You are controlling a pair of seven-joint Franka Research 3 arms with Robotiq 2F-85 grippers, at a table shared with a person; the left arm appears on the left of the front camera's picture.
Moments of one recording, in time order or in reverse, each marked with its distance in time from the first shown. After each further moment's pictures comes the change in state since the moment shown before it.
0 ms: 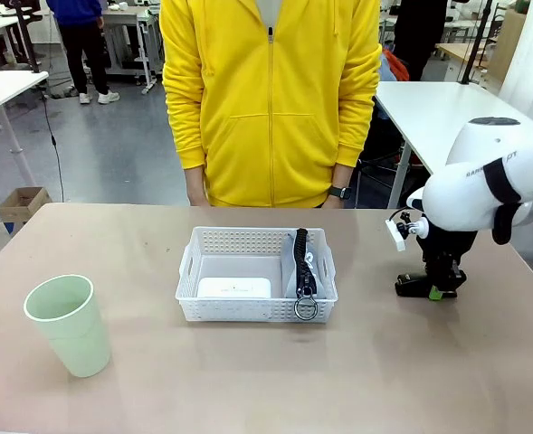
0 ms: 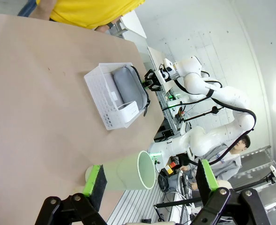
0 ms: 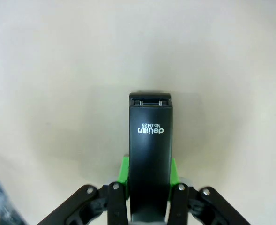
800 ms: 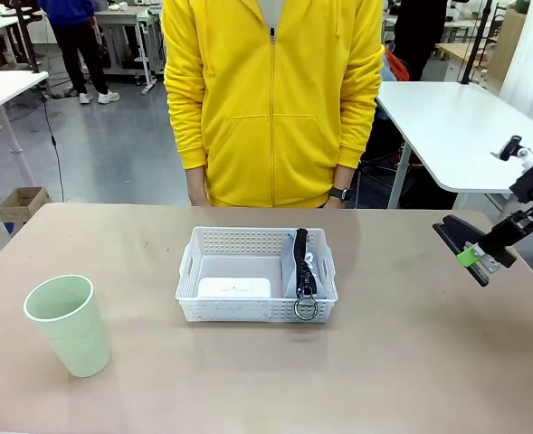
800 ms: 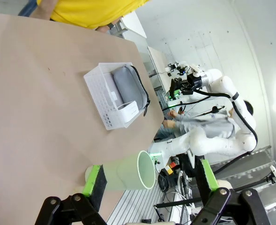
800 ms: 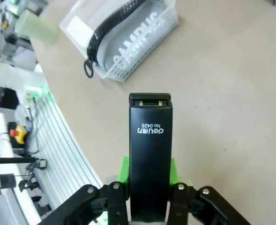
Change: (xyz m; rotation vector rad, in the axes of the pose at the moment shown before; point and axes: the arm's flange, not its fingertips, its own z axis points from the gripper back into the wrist) left arm 0.000 0.000 0.000 0.000 -0.001 0.000; right arm -0.077 0.101 0.120 0.175 -0.592 -0.747
